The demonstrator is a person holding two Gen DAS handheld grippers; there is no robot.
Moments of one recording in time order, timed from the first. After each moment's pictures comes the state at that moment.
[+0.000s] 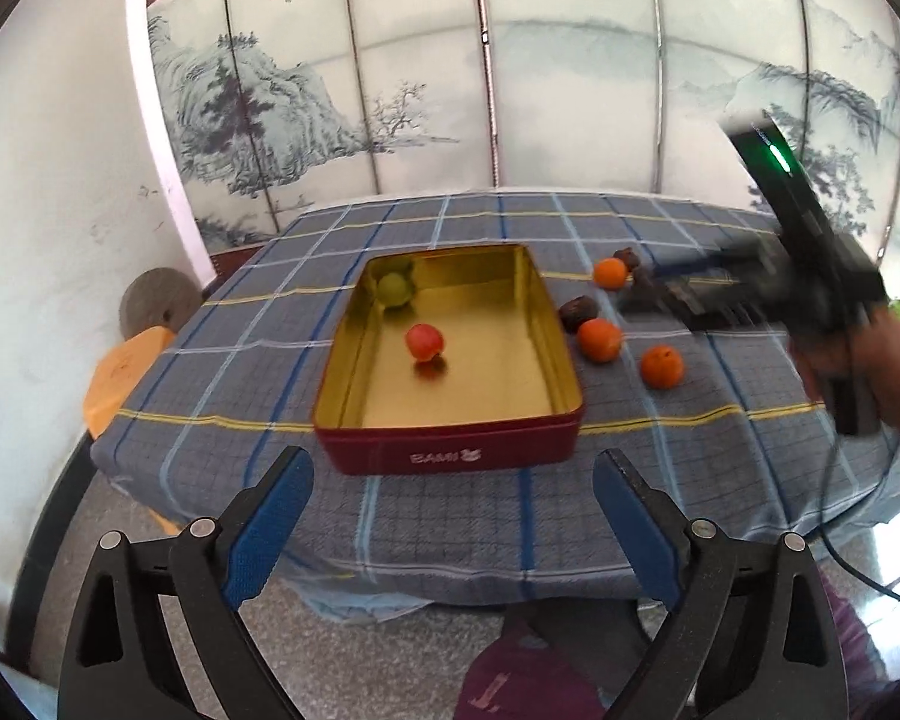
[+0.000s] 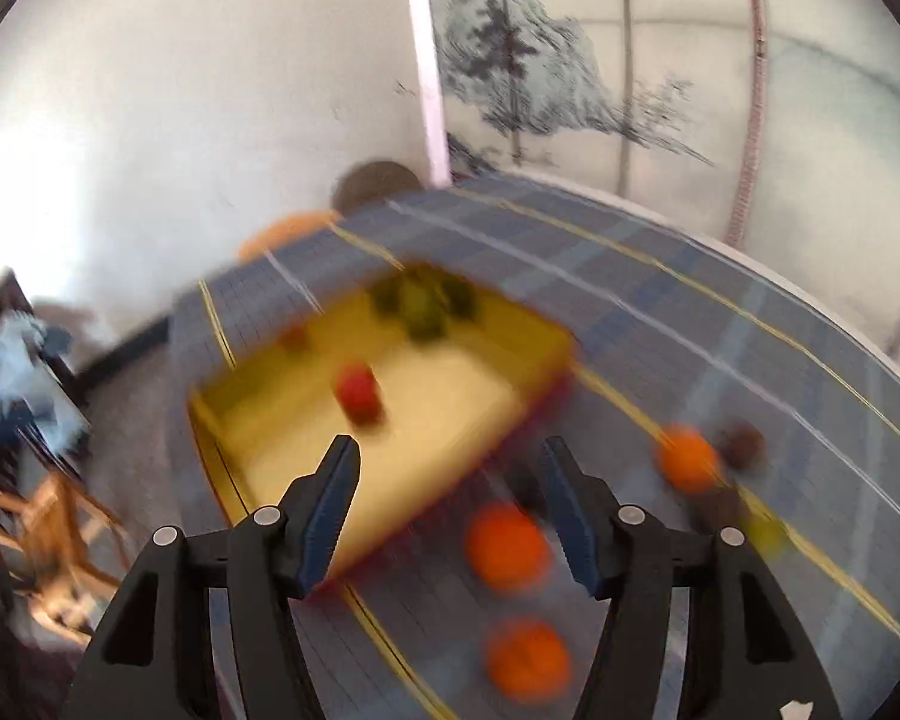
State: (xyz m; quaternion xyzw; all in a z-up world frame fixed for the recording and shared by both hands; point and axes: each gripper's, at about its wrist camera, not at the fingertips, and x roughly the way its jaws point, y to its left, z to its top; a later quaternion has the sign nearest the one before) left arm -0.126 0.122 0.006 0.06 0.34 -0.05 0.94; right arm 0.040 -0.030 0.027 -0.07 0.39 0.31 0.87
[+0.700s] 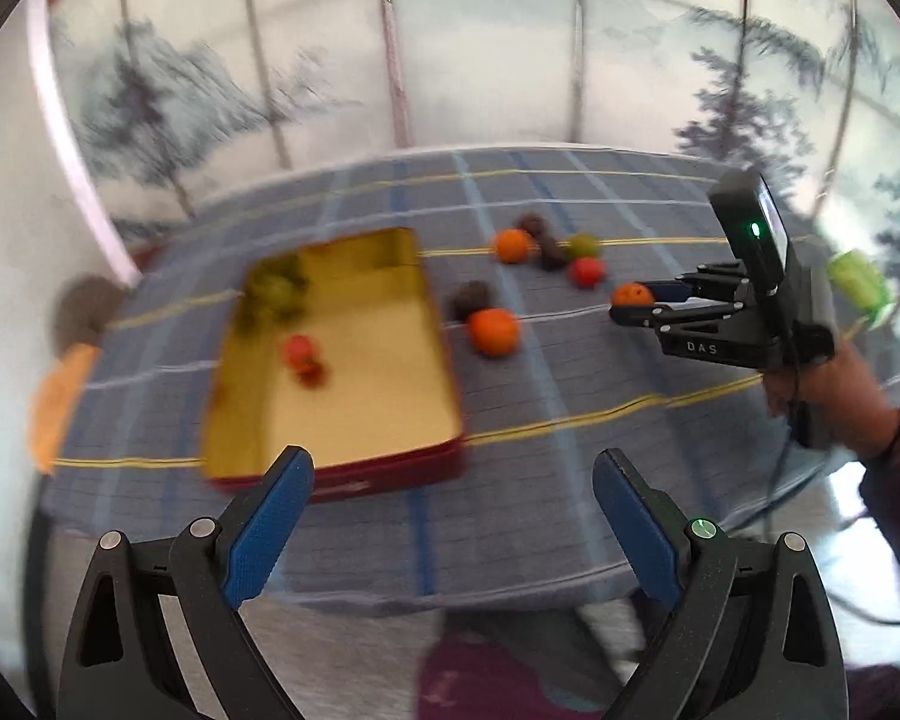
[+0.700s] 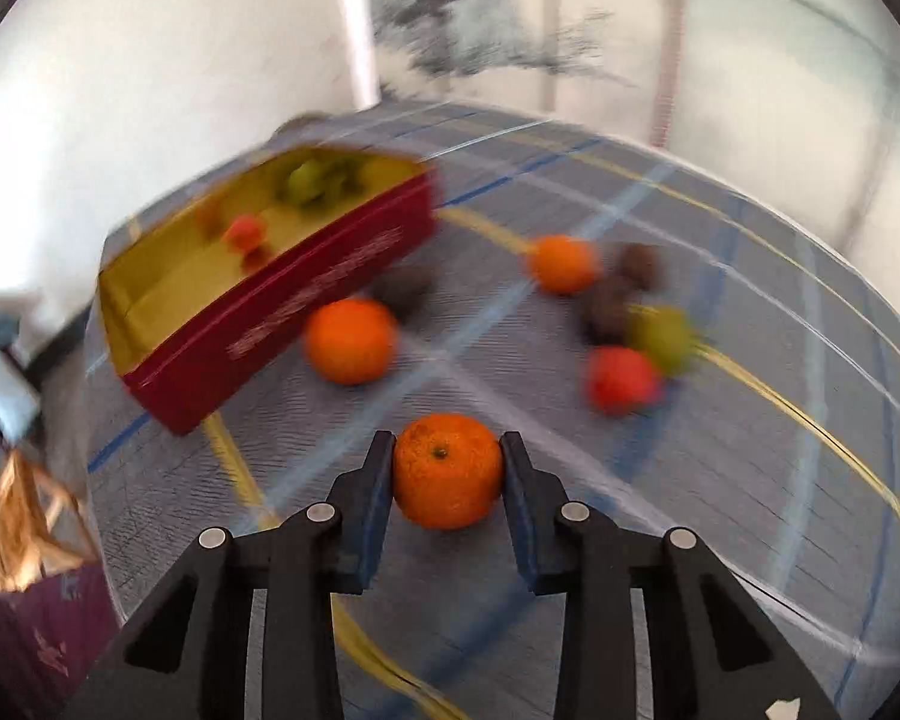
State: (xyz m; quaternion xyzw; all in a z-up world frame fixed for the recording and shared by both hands) left arm -0.078 0.073 0.021 0.08 0.42 -0.16 0.89; right arm 0.022 -0.113 -0.032 -0.06 0.43 0.22 0.87
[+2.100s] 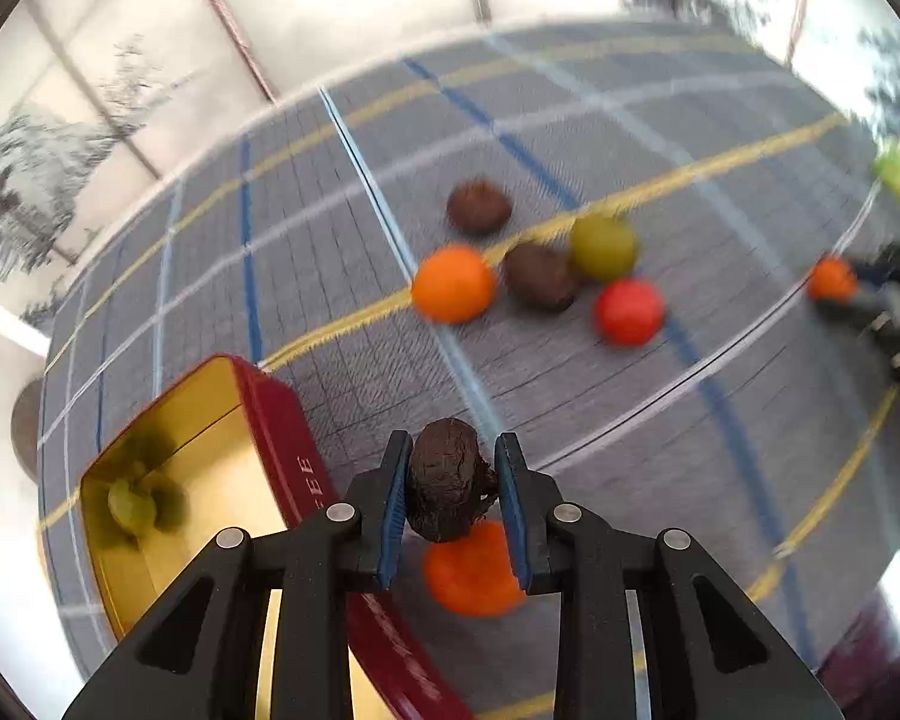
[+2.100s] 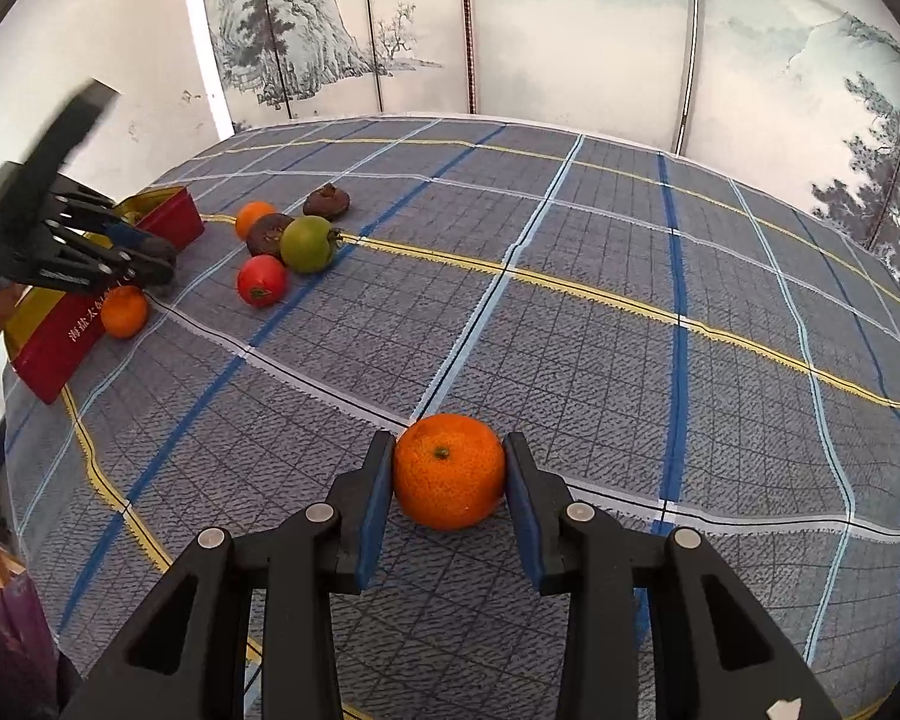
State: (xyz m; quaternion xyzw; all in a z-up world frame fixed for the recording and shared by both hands) left arm 0.109 -0.042 -0.042 0.22 0.49 -0.22 0.82; right arm -0.004 -0.261 -0.052 0.00 0.44 0.10 0.89
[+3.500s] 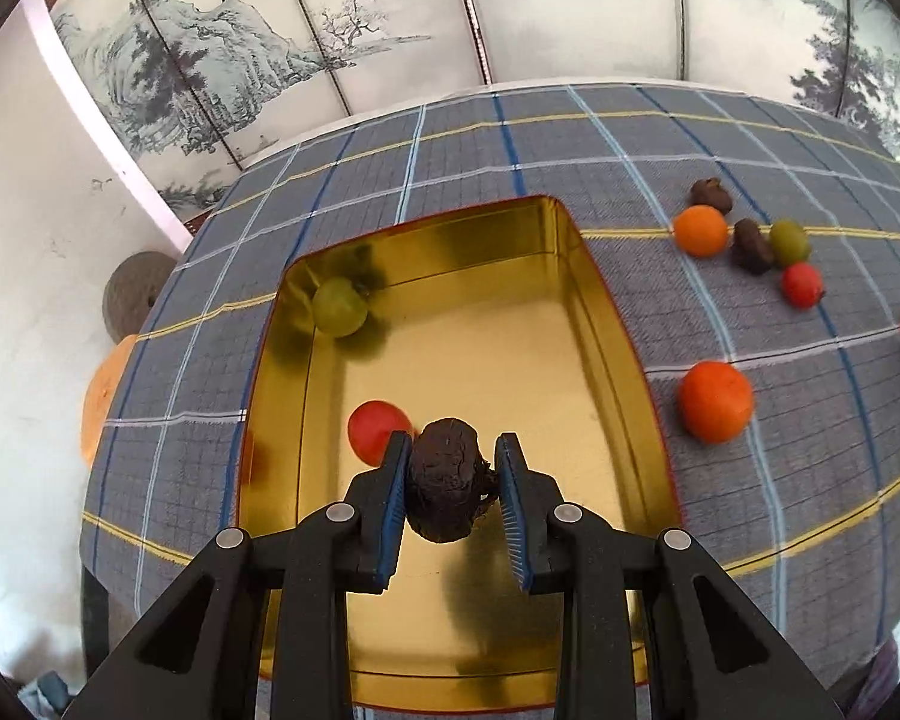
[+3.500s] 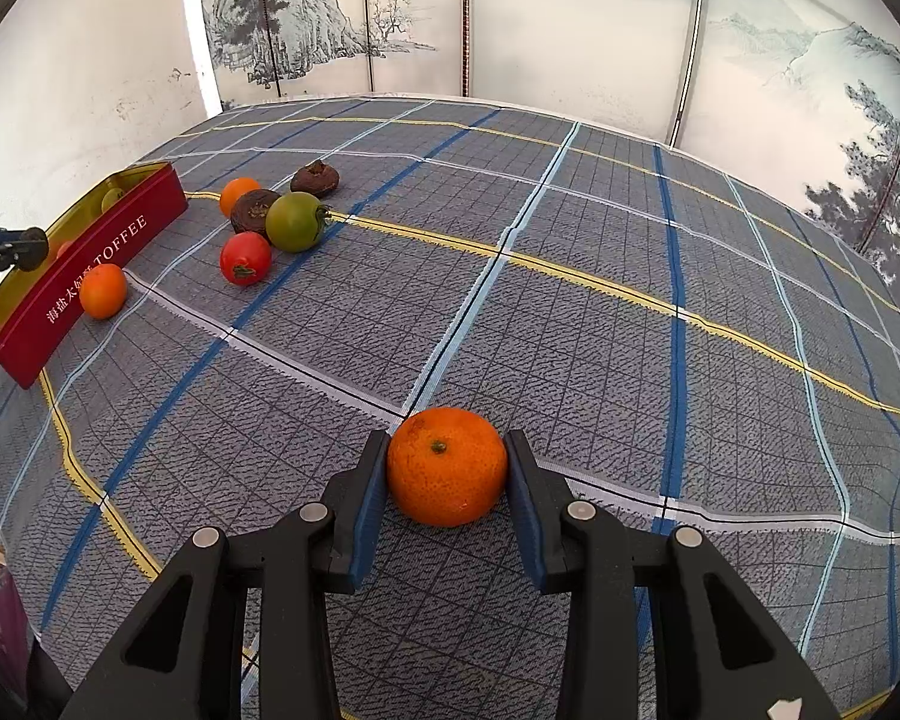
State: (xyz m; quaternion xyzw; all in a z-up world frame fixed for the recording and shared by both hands) left arm 0.073 0.088 -0.047 0.15 0.46 -0.04 0.87; right arm 0.000 -0.254 -0.059 -0.02 0.45 0.08 0.89
